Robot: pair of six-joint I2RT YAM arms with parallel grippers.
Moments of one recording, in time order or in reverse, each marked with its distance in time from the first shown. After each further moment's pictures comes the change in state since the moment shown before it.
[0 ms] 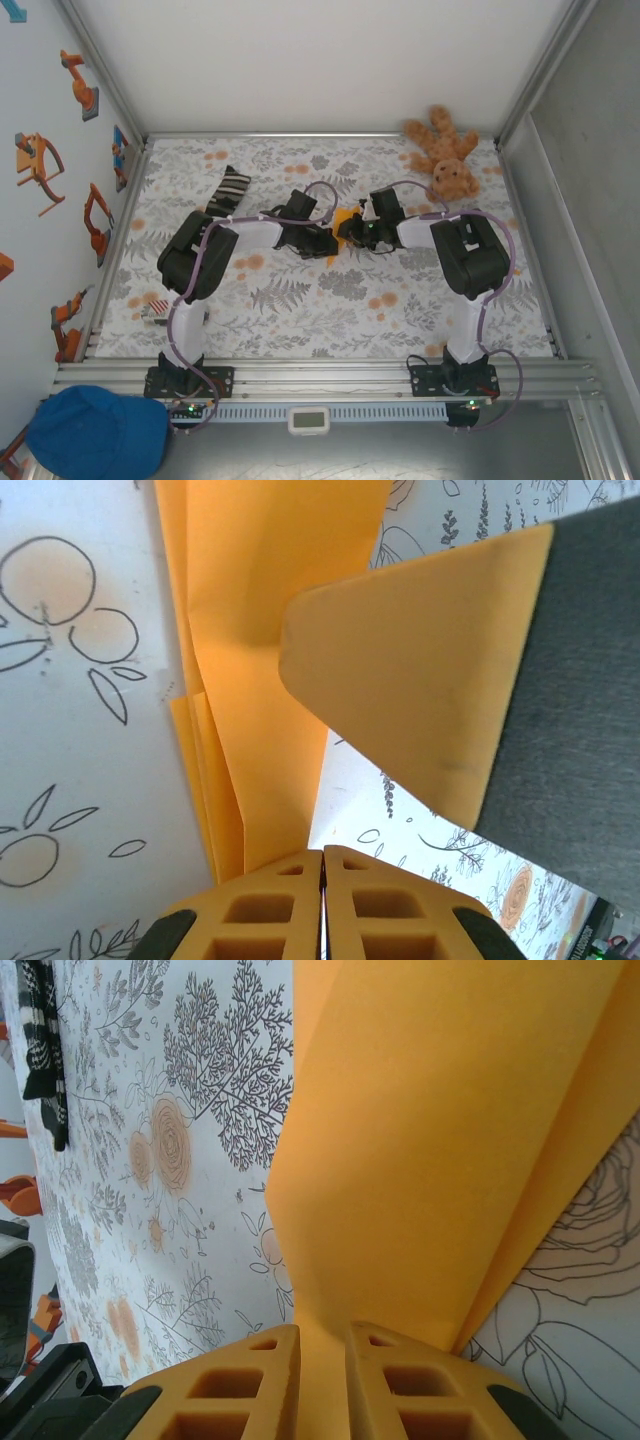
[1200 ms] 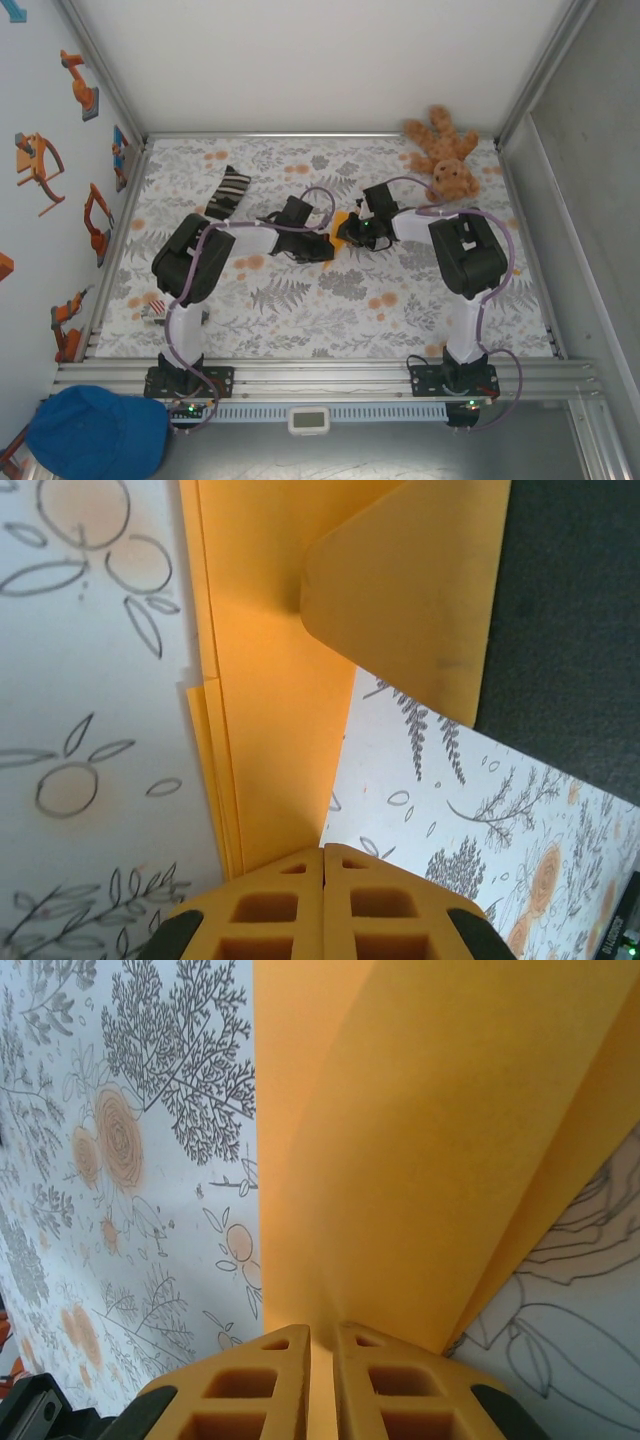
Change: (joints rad) left arm -0.002 -0.049 -0.106 0.058 -0.019 0.037; right arm 0.024 0.017 0.104 -0.214 0.078 -0.038
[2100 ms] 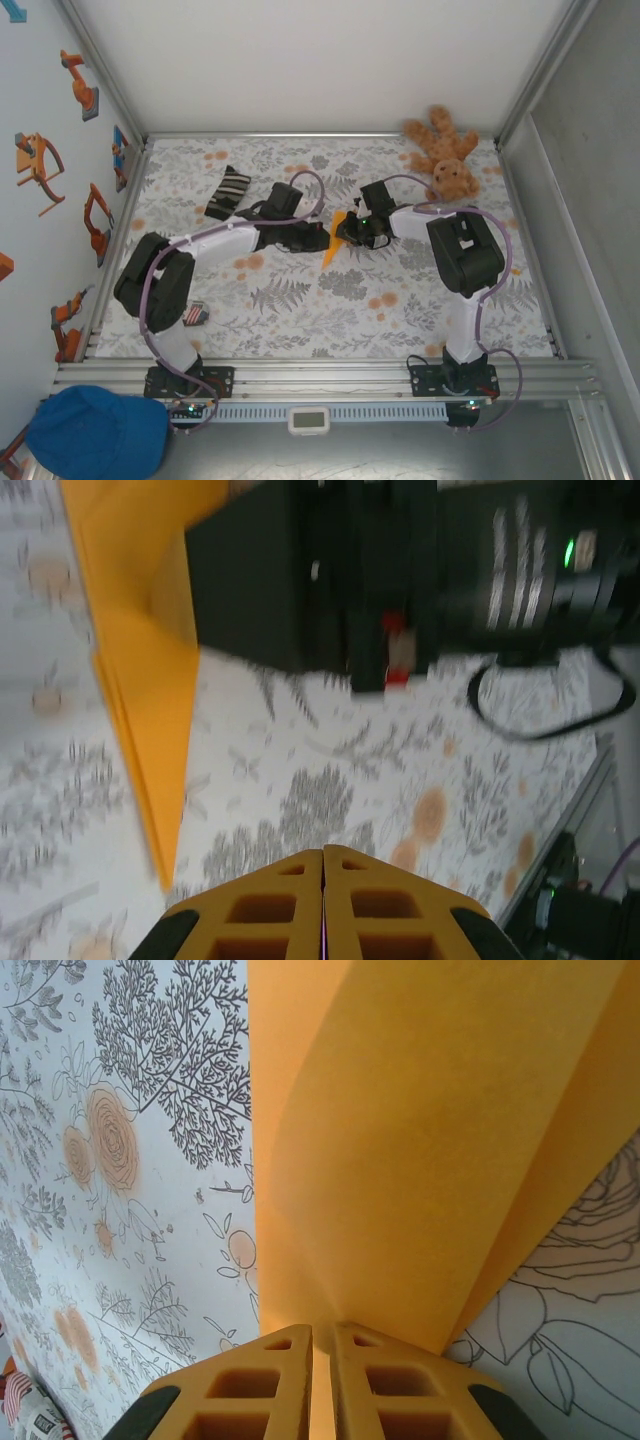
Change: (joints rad) left arm 0.008 -0.235 0.009 -0.123 -0.021 0.023; right arm 0.008 0.019 0.040 -0.041 0.004 -0.005
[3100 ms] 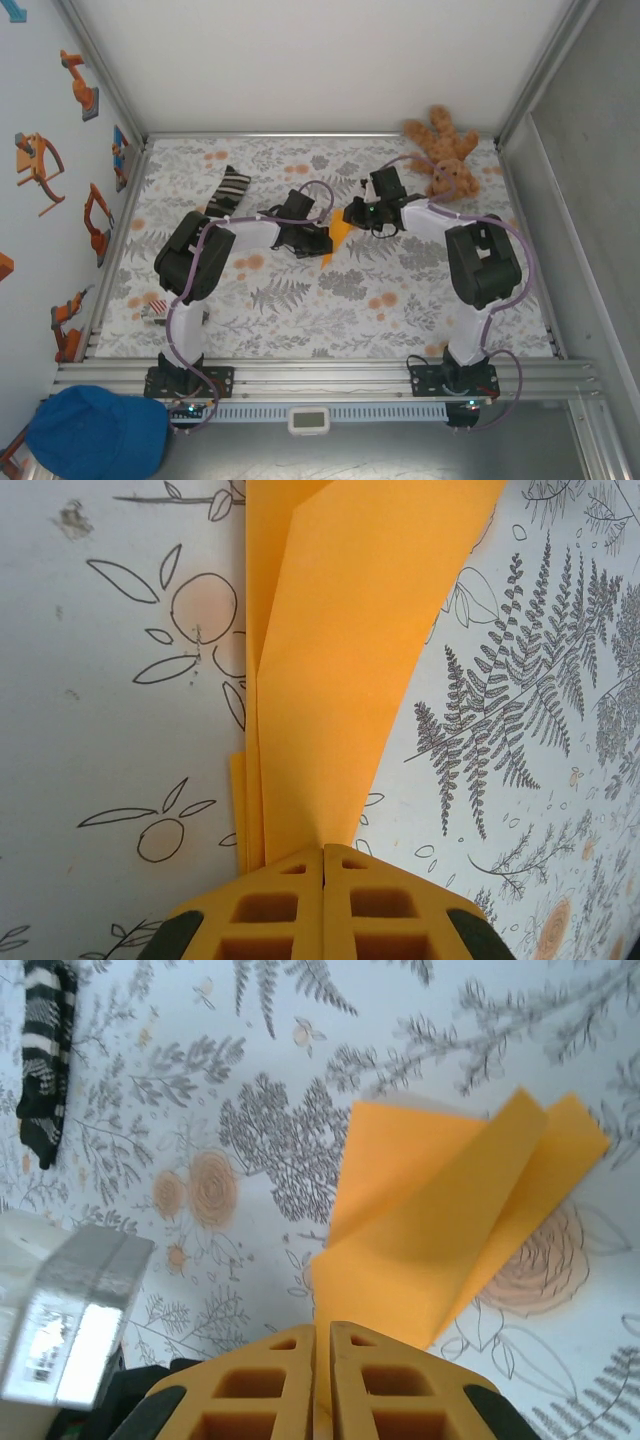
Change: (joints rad) left arm 0.008 0.267 0.082 0.047 -0.056 -0.080; right arm -0.032 -0.127 0.037 -0.058 0.072 -0.151
